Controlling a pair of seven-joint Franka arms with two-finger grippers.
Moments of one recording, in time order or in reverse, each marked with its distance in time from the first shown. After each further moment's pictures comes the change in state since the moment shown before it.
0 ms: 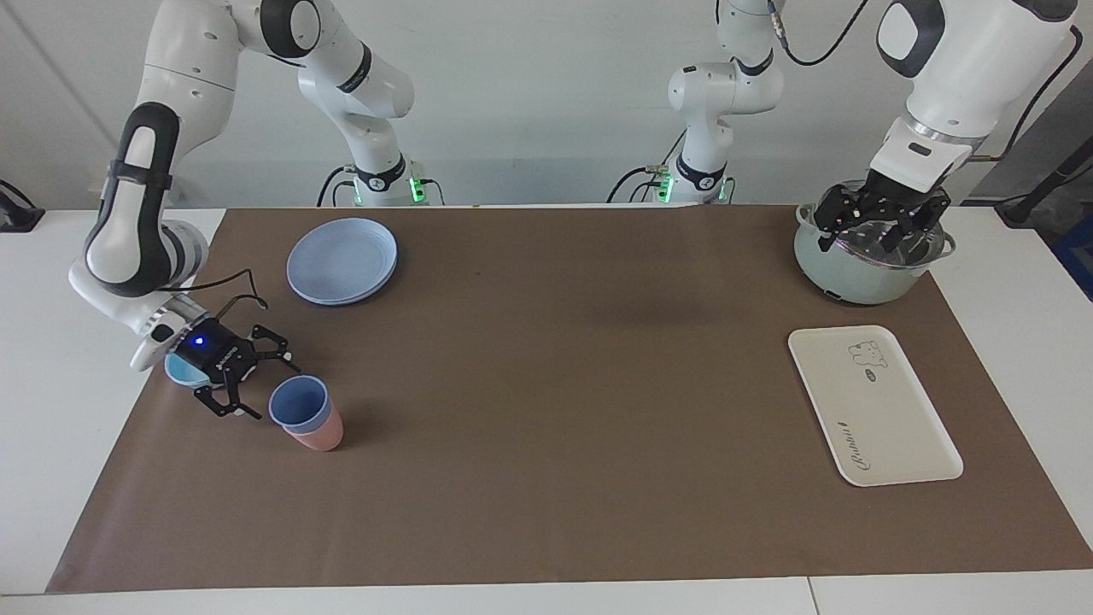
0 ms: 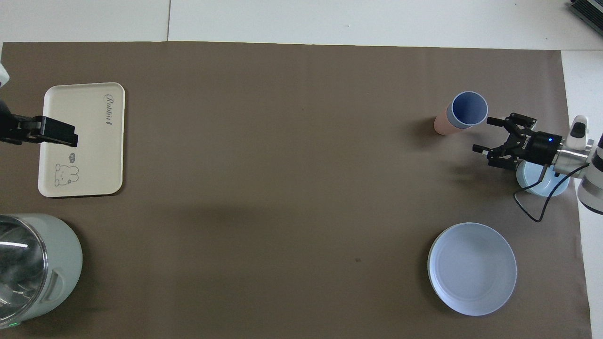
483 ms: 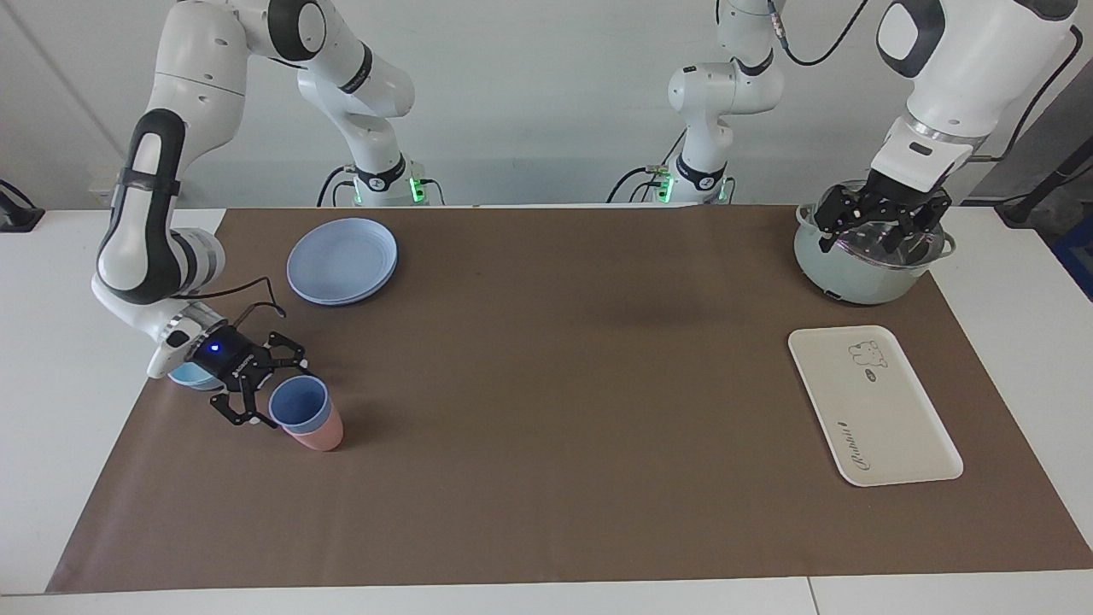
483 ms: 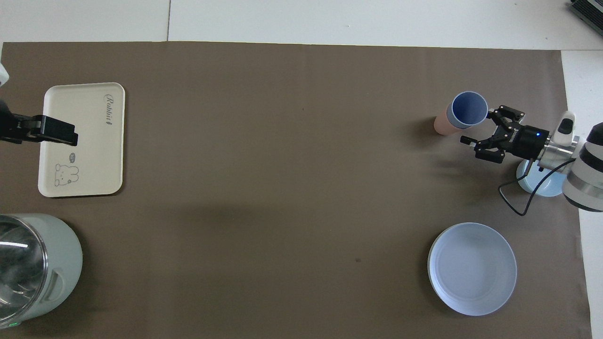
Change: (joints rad) left arm 0.000 0.000 0.000 -0.001 0.000 0.005 0.000; right arm 0.037 0.017 0.004 0.003 0.119 0.001 -0.052
